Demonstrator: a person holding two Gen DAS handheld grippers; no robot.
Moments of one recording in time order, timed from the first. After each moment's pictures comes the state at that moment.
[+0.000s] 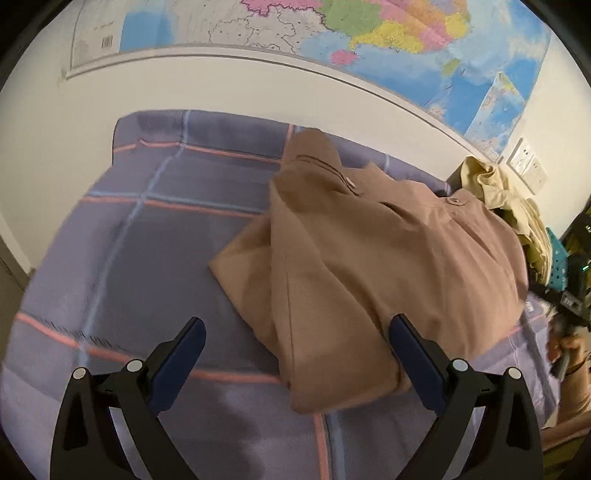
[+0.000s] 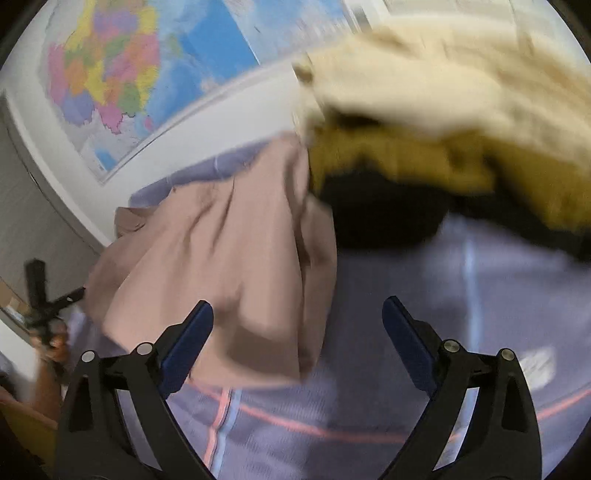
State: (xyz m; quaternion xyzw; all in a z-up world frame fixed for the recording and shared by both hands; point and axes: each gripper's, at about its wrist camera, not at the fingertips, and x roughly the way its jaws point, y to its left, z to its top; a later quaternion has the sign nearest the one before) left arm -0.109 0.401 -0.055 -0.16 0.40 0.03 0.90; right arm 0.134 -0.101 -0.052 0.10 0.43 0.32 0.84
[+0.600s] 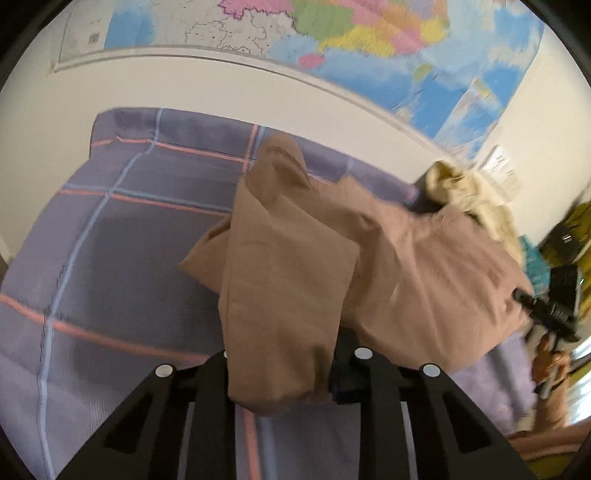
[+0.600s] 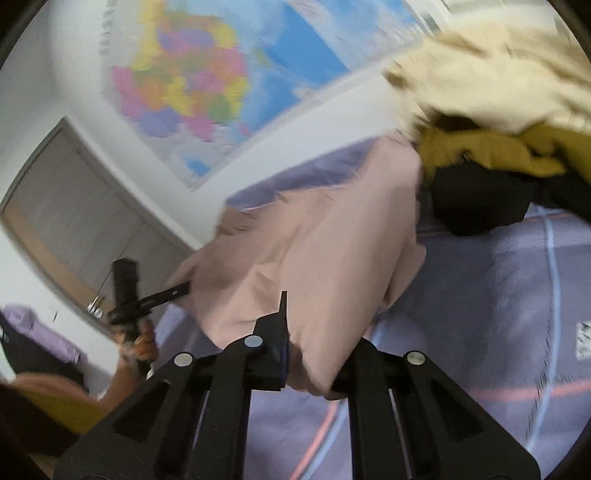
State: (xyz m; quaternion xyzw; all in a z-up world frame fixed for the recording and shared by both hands) left arm -0.123 0.376 -0.034 -0.21 0.39 -0.02 0.90; right arm 0.075 -0.107 0.003 0.16 0.39 0.46 0.78
